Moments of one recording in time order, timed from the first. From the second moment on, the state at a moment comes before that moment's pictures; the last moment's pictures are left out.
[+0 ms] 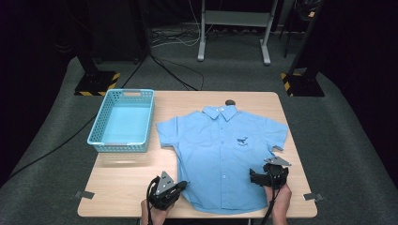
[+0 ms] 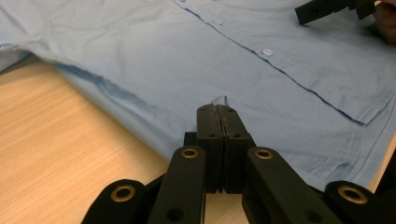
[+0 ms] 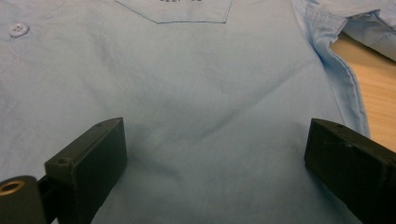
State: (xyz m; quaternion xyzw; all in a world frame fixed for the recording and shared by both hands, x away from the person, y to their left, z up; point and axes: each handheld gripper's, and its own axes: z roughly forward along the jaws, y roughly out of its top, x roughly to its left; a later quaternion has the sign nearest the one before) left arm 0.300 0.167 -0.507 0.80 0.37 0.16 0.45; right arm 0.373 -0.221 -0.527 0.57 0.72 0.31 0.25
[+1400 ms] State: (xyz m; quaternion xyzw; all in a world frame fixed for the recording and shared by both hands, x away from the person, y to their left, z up) left arm 0.347 0.118 -0.503 0.87 0.33 0.15 0.32; right arm 0.374 -0.222 -0.527 0.57 0.72 0.31 0.25
